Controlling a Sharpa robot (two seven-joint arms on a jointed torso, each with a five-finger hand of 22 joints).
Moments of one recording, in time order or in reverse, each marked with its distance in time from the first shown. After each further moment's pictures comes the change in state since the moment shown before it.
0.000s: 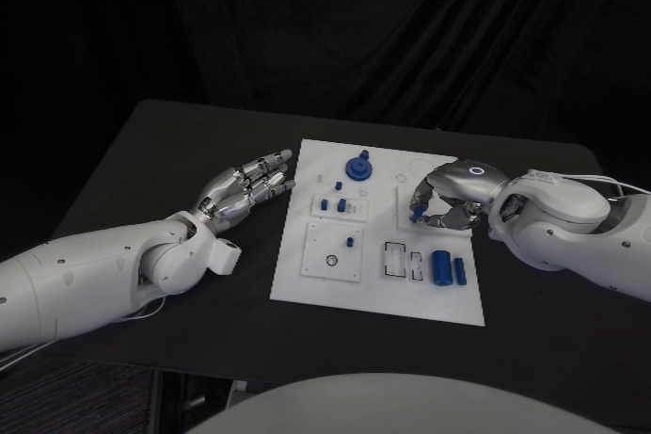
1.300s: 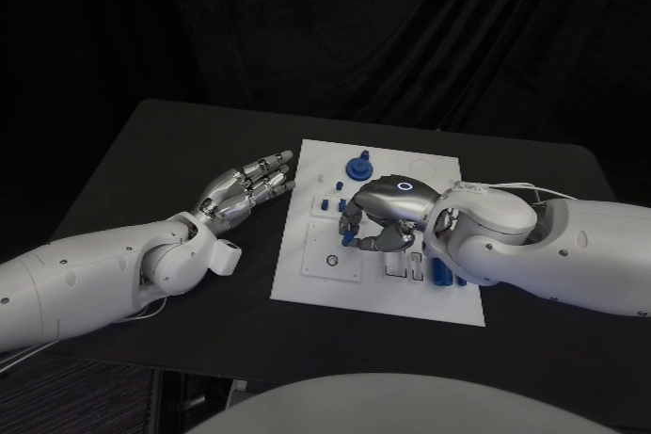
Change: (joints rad) left arm -0.003 0.007 0.000 -0.008 0.000 0.002 0.000; left_hand 0.007 0.007 0.008 -0.003 0.000 -0.003 0.003 0.000 -0.001 -0.004 0.004 0.000 0.000 0.004 0.004 0.000 0.000 0.000 0.003 0.003 0.000 -0.001; right arm -0.012 0.192 0.000 0.087 0.069 -0.009 0.034; right_hand 0.003 0.001 0.025 -0.035 0.002 0.004 0.004 0.000 -0.001 0.055 -0.012 -0.034 -0.009 0.004 -0.017 0.000 0.000 0.000 0.007 -0.014 0.009 0.001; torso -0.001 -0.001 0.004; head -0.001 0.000
